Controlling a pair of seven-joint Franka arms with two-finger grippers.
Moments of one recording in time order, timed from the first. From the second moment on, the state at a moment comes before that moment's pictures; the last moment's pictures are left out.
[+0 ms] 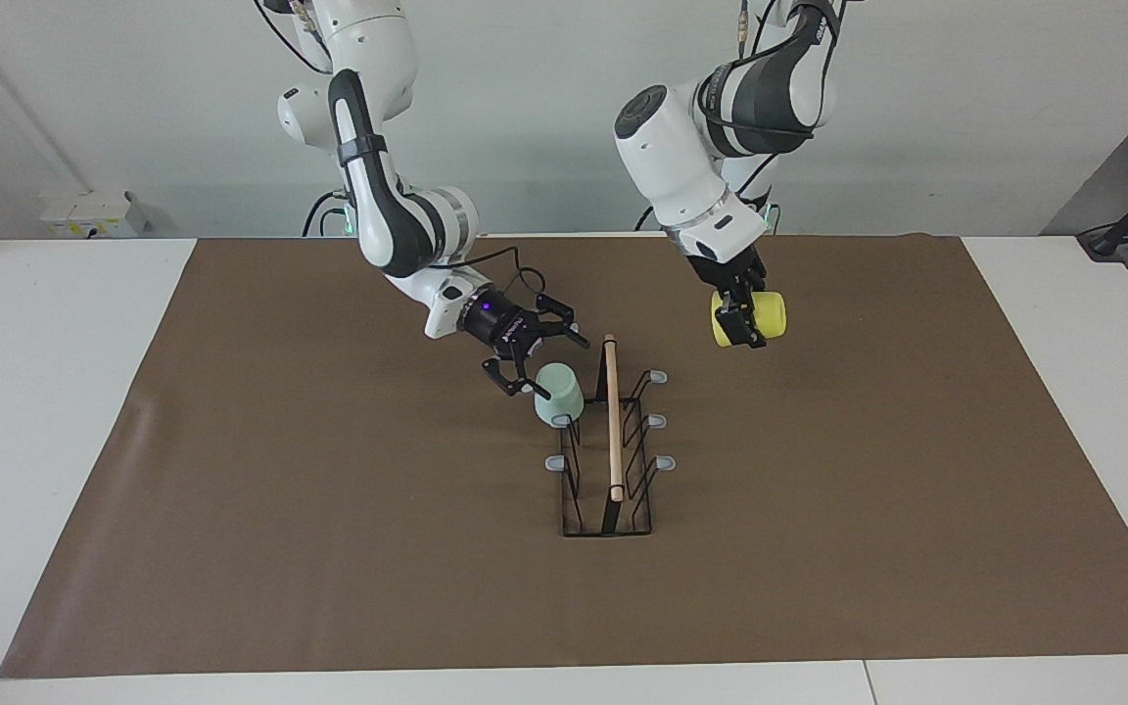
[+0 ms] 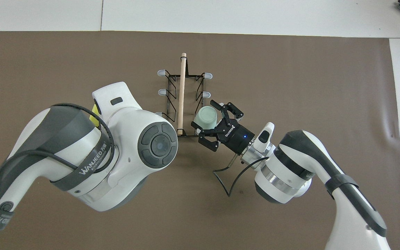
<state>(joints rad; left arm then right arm) -0.03 0.07 -0.60 -1.86 0.72 1.79 -1.99 0.57 0.18 -0.09 -2.20 2.53 2.35 -2.47</state>
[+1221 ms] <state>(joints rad) -0.18 0.48 -0.71 -1.61 1.08 1.49 -2.23 0.15 0.09 -0.11 -2.11 1.46 2.50 -2.13</state>
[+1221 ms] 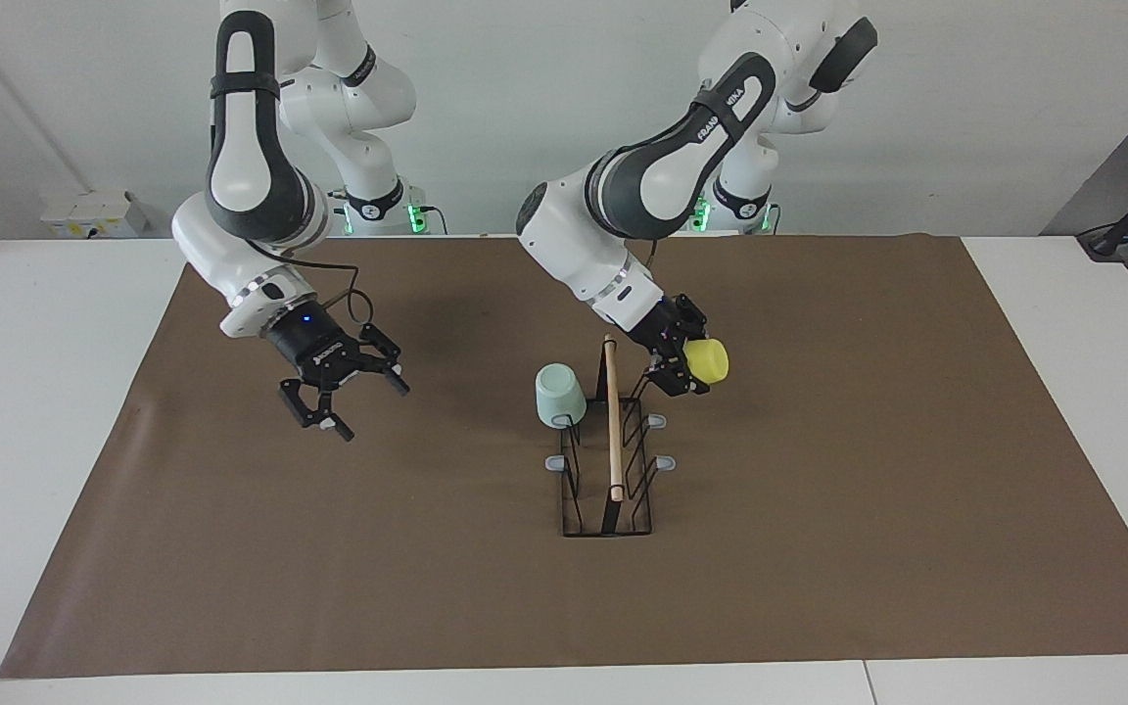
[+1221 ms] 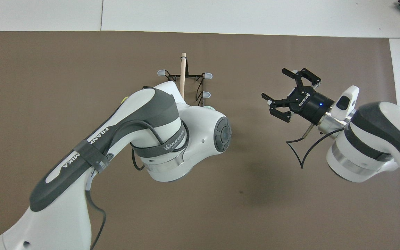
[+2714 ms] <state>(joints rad) -0.24 0.51 -0.74 -1.60 1.10 1.48 -2.26 -0.02 0.02 -0.10 -2.00 0.04 2.36 -0.71</state>
